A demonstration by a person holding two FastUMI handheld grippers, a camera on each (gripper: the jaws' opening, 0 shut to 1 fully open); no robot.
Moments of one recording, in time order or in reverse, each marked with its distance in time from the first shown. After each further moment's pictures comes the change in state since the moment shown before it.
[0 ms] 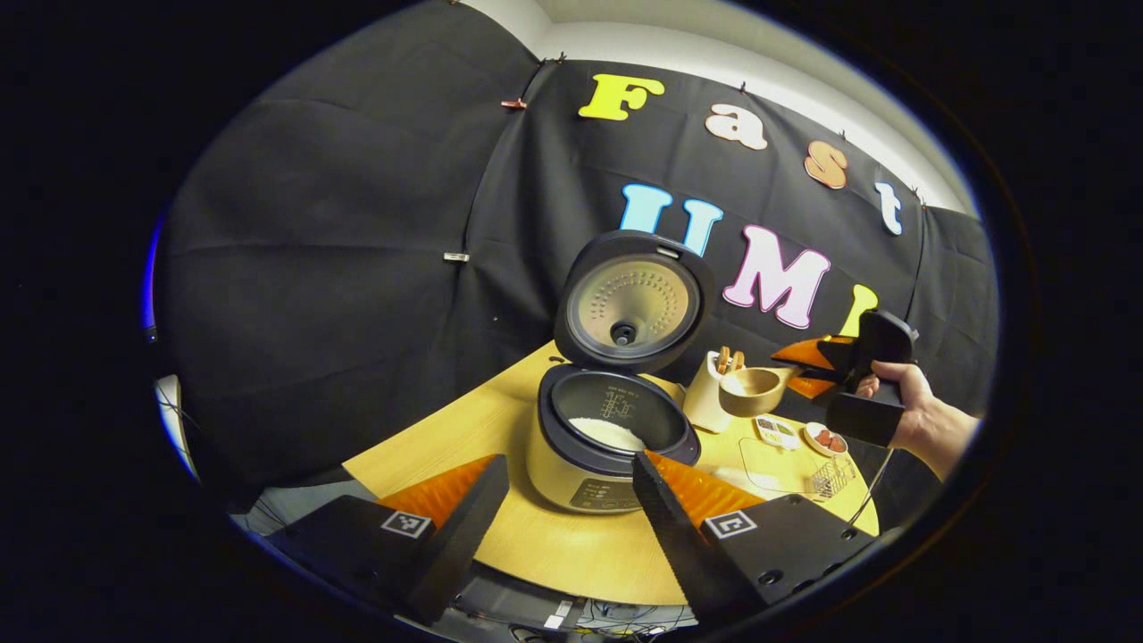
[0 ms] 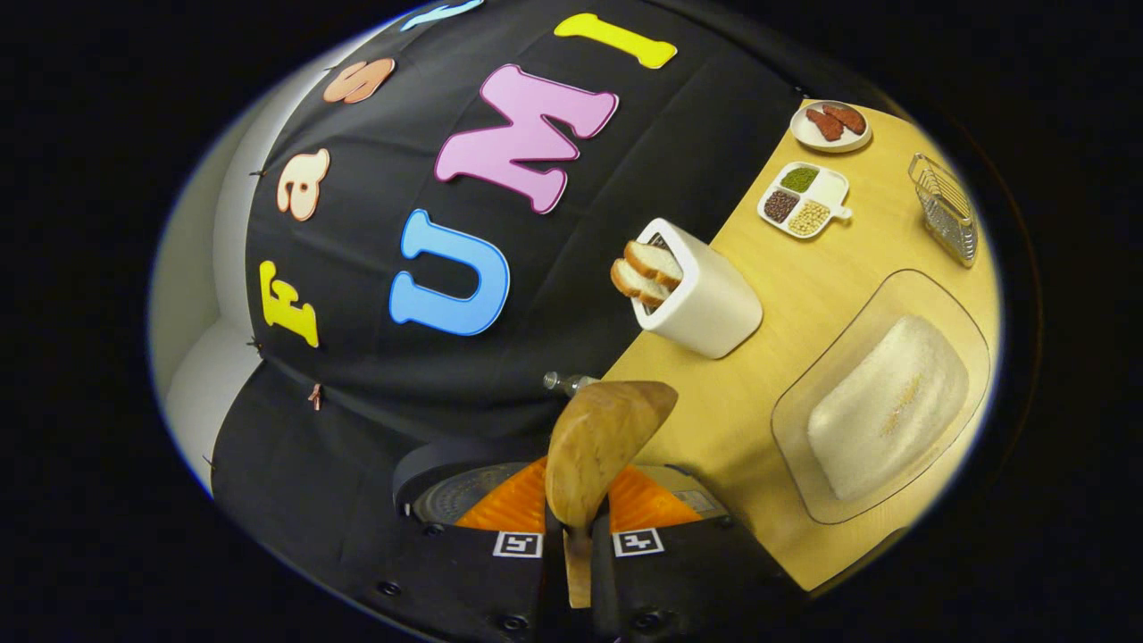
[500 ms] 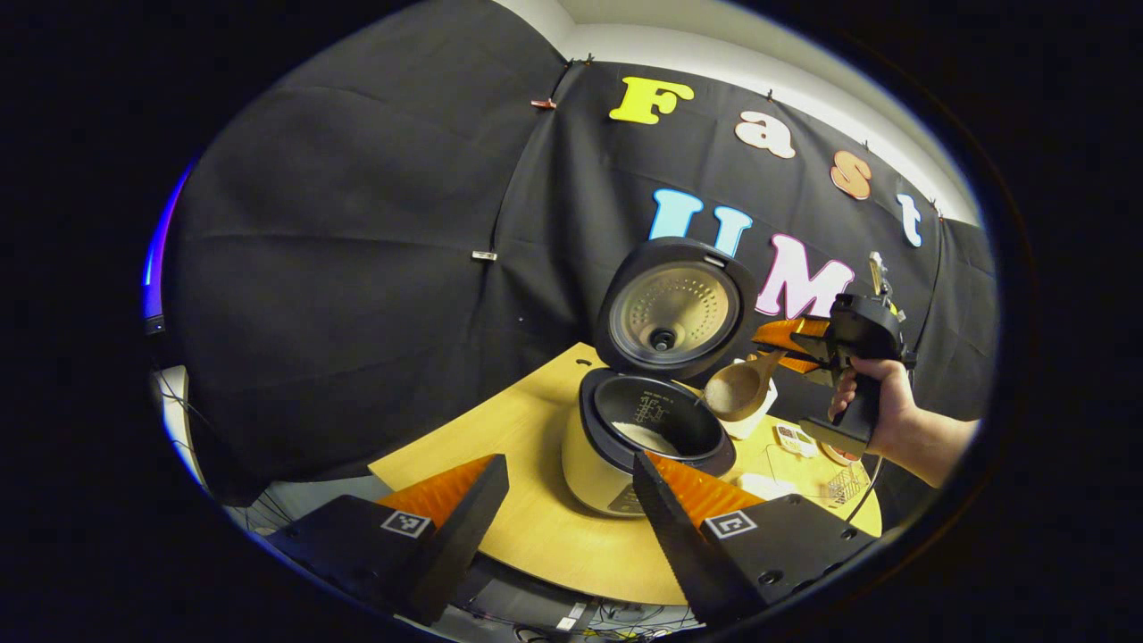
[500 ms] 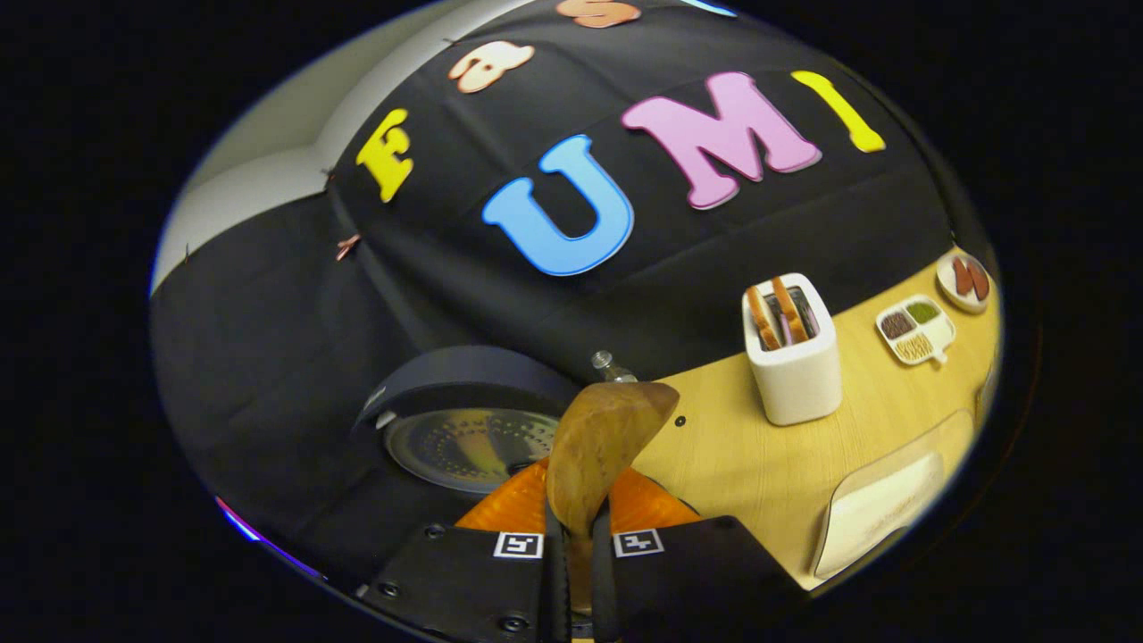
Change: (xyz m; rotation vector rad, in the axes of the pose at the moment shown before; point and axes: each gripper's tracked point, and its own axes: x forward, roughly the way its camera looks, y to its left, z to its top) left arm 0.001 0.047 0.007 -0.030 -0.011 0.056; right arm 0.044 0.067 -0.077 -0.651 0.001 0.131
